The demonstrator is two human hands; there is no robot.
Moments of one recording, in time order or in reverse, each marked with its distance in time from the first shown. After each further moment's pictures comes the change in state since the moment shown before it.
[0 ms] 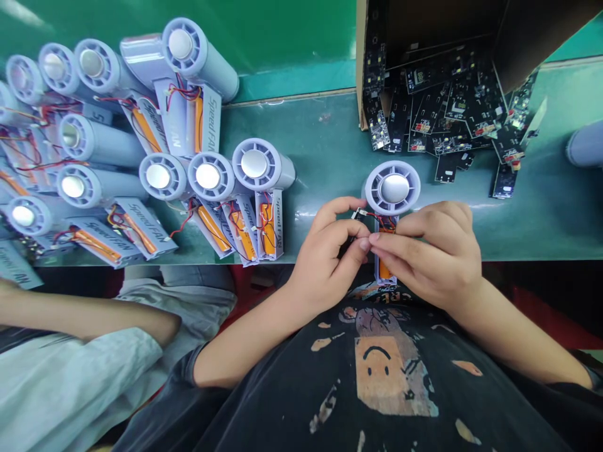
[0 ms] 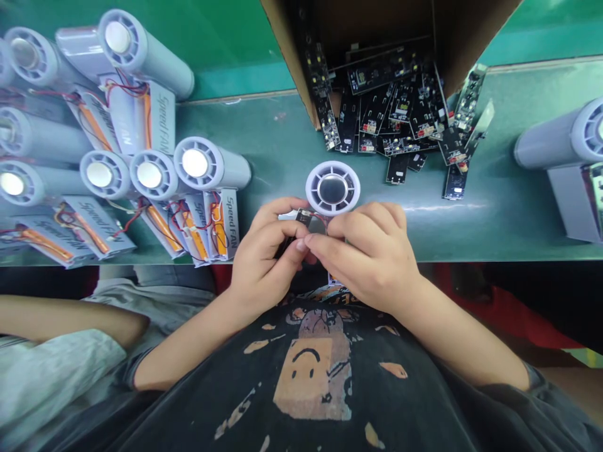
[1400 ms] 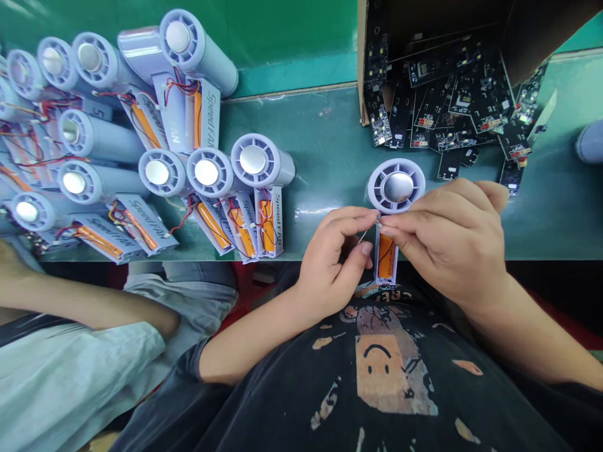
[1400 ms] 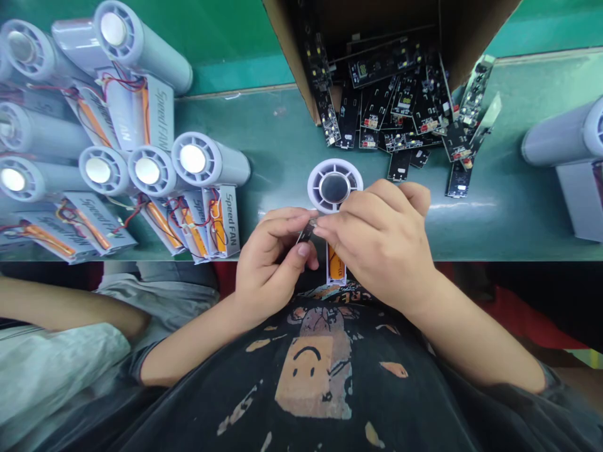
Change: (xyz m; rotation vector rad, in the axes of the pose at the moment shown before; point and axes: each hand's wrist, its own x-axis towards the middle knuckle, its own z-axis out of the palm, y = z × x) left_hand -0.016 -0.008 0.021 -0.363 0.106 0.010; right_hand 0.015 0.006 -0.010 -0.097 -0.078 0.048
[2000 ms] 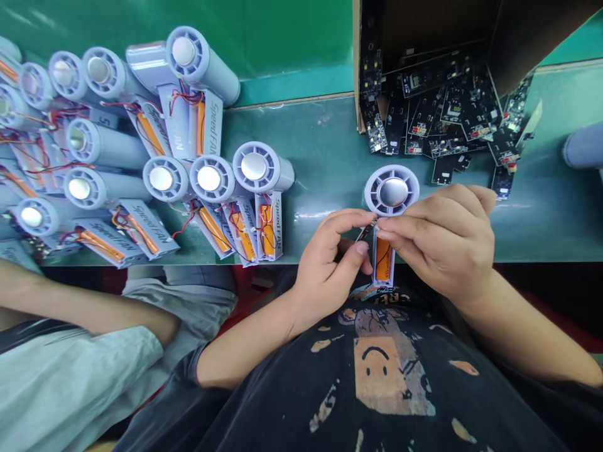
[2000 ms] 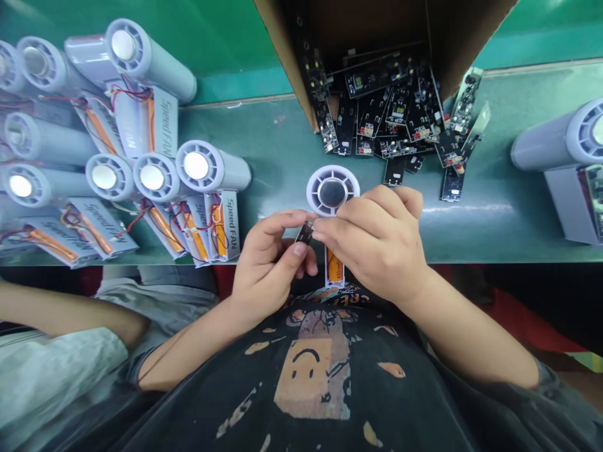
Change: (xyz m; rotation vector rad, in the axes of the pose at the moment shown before) left_hand 0.001 0.001 0.000 -0.121 0.001 -0.108; right_hand -0.004 0.005 0.005 0.045 0.100 -0.040
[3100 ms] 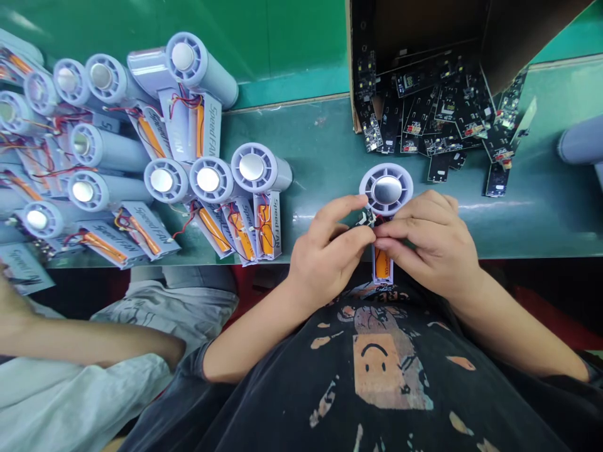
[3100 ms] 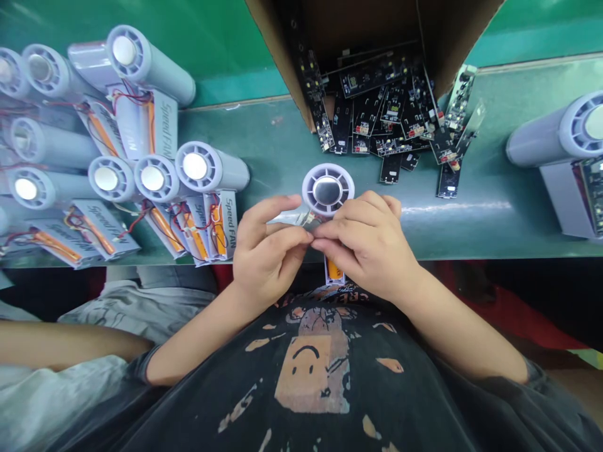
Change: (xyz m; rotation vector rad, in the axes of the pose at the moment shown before) left_hand 0.016 0.003 -0.011 0.675 -0.024 0.437; right_hand -0.013 -0.001 0.008 0.227 -0.104 0.155
